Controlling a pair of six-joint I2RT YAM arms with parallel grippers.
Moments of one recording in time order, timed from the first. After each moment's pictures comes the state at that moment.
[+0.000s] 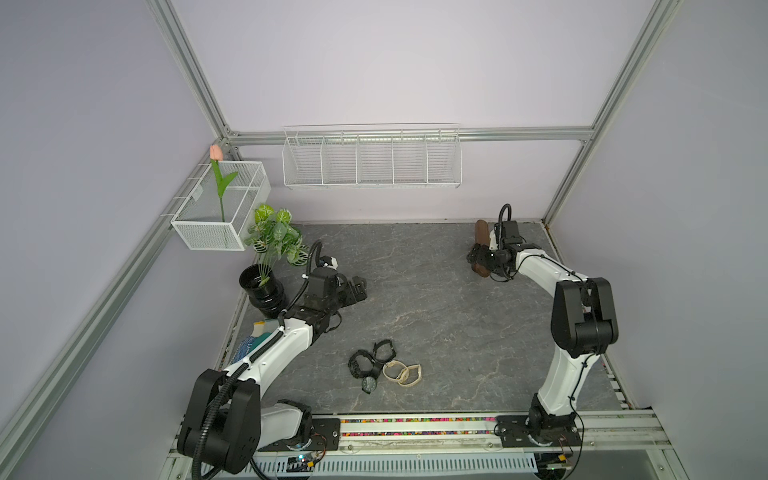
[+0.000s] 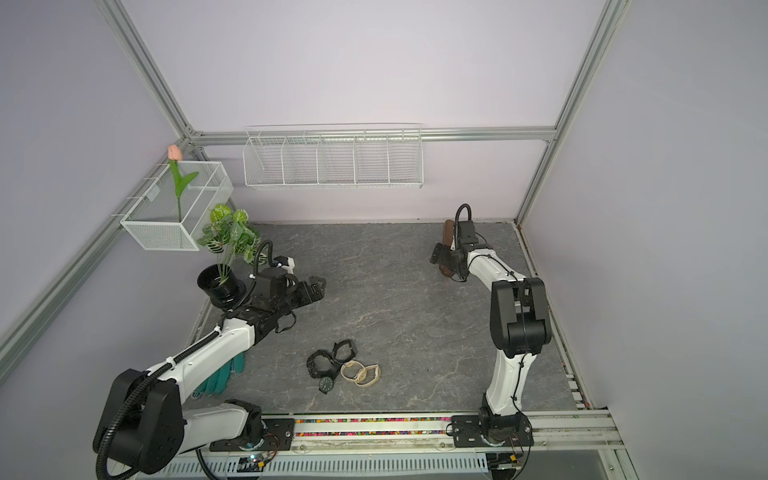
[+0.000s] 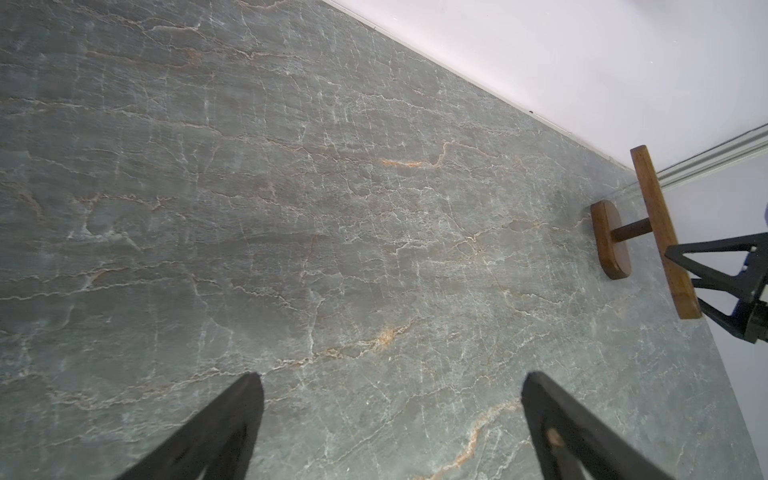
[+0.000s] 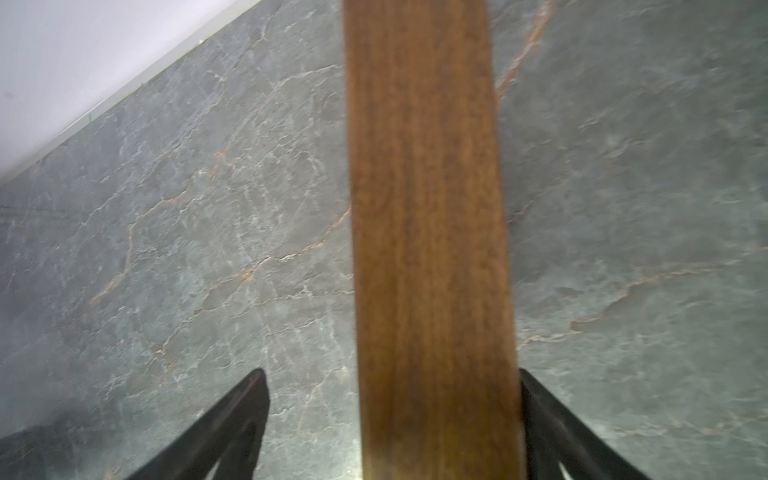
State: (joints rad) left arm -0.35 1.26 0.70 -0.04 0.05 -0.54; right arm 0.15 1.92 1.40 -0.44 -0.14 0.48
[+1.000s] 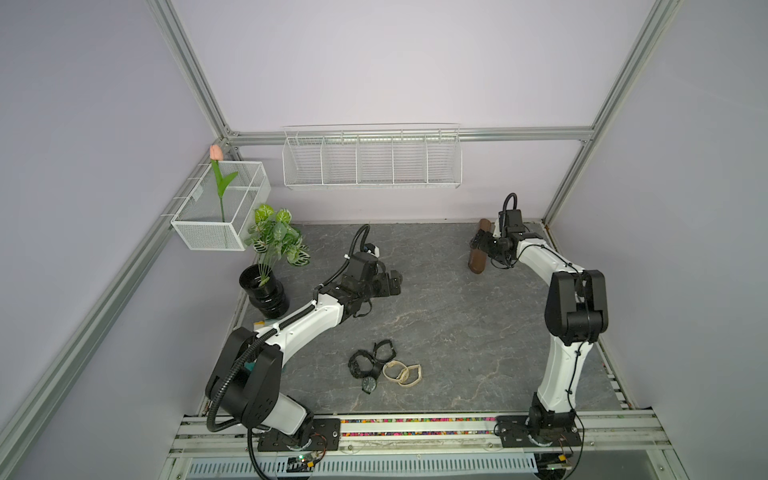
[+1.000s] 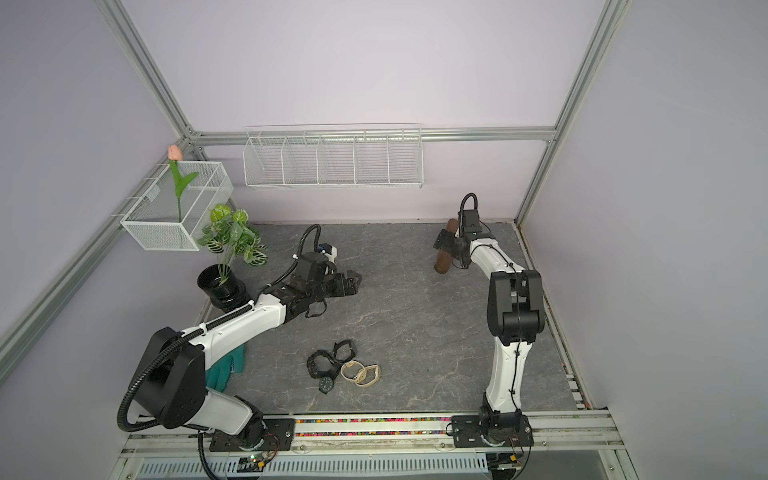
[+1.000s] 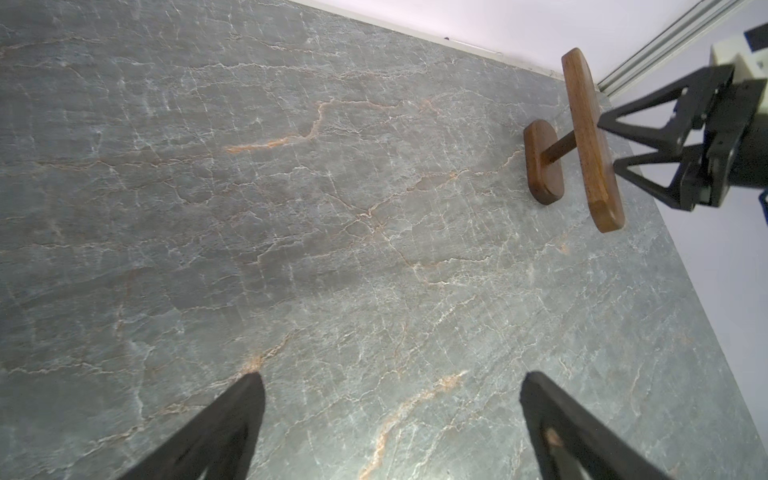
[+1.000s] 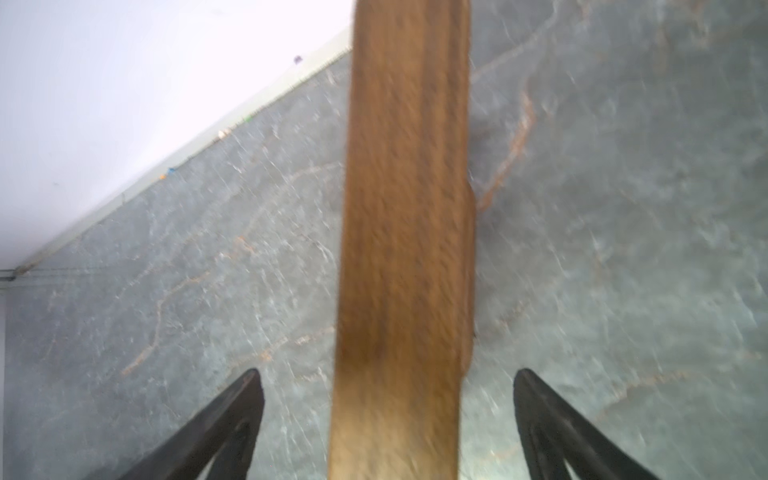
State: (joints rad) left arm -0.59 1.50 0.98 -0.13 0.02 -0.49; right arm 0.10 2.07 1.64 -0.46 -0.14 0.52
